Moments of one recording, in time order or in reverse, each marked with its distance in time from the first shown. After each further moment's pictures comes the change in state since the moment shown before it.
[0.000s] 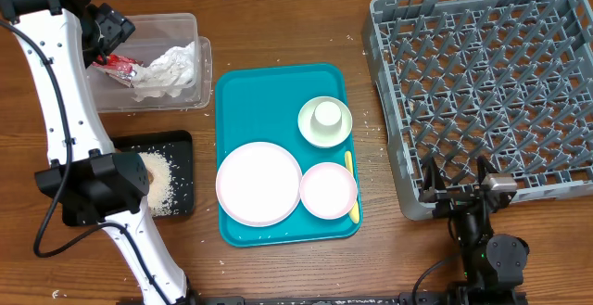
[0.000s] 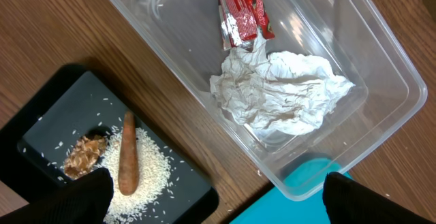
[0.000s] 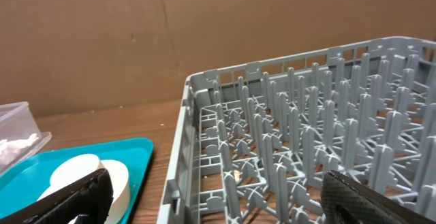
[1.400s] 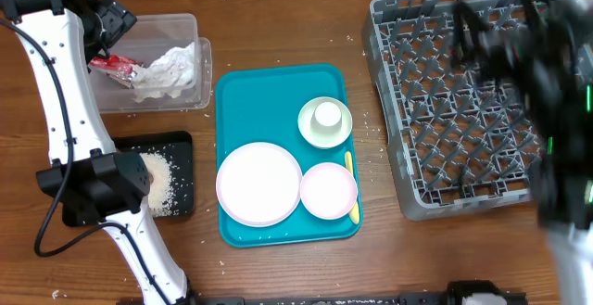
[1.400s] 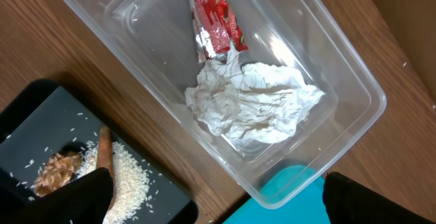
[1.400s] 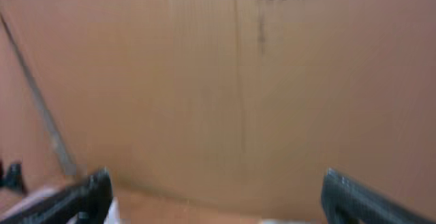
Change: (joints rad) left arm -0.001 0.002 0.000 0.073 0.030 0.000; right arm 0.010 1.126 1.368 -0.211 -0.281 -0.023
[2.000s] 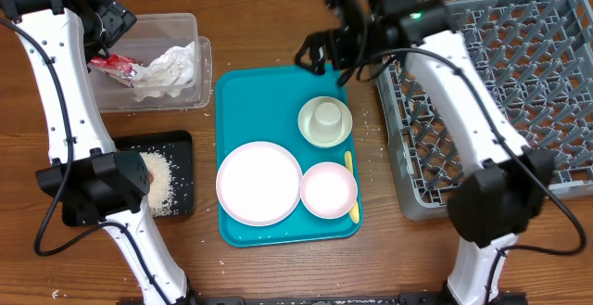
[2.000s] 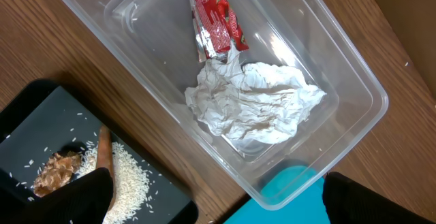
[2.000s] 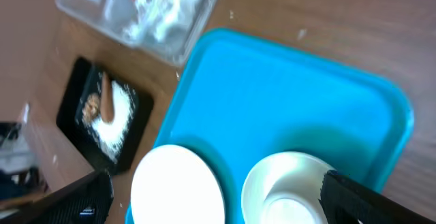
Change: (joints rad) left arm 0.000 0.004 0.000 0.000 0.000 0.000; right arm 0.322 0.892 0.610 -0.763 -0.235 -0.070
